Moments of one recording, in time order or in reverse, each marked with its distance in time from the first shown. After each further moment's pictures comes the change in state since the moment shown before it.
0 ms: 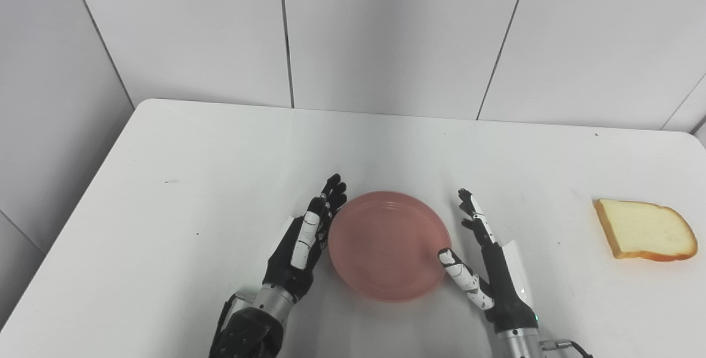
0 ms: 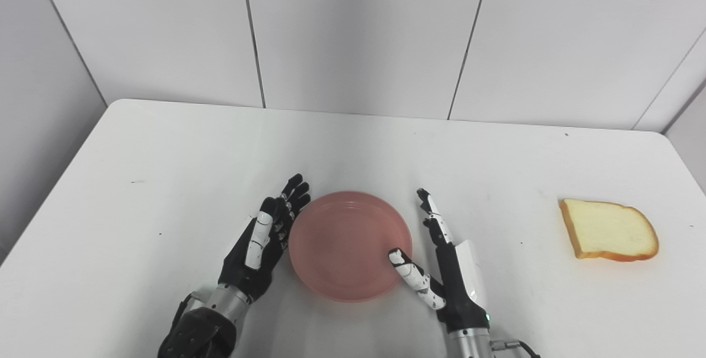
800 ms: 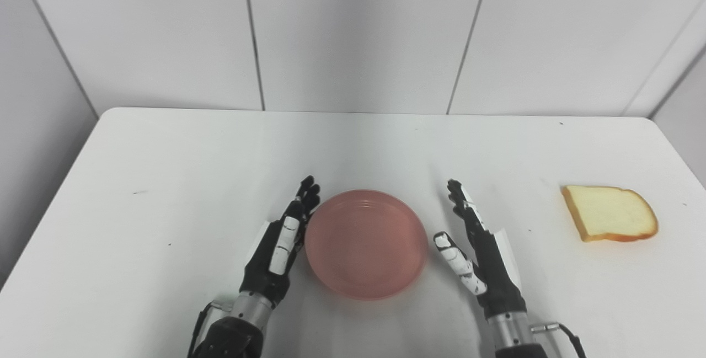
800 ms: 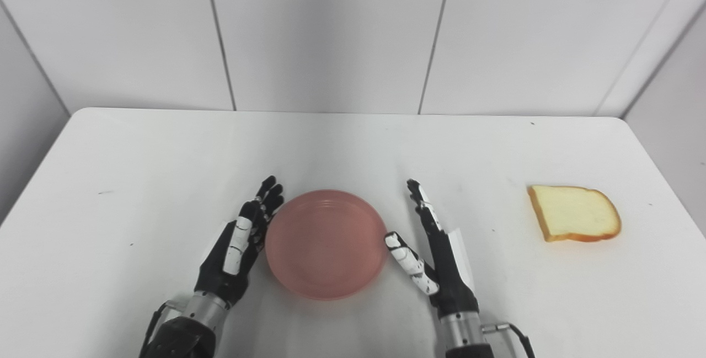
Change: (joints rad) left arm 0.001 0.000 0.003 0.002 0.074 -0.014 0.021; right arm -0.022 -0.032 -0.059 -0.064 0.188 0.044 0.089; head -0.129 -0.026
